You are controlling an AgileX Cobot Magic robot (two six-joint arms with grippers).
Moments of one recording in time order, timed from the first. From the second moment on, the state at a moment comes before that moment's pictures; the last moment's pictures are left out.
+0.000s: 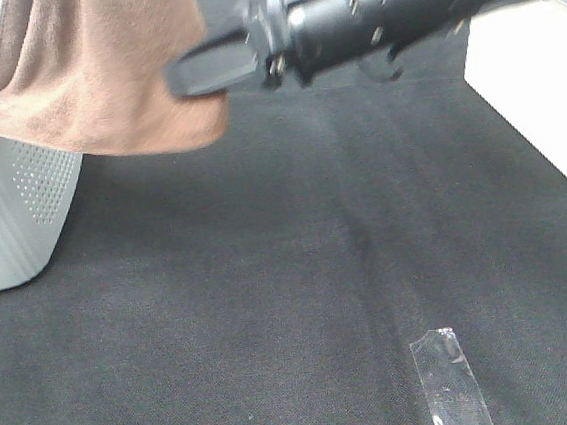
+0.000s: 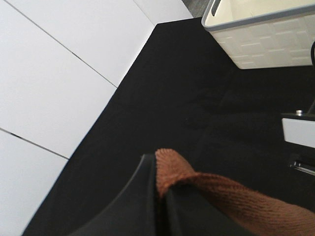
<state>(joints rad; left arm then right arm) -0.62 1.50 -1.97 0.08 0.92 0.55 0.43 1.75 -1.21 1.39 0.95 -1.37</state>
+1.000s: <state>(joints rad) -0.51 1.63 -1.97 0.11 0.46 0.50 0.40 1.67 -2.16 -0.14 1.18 -0.39</state>
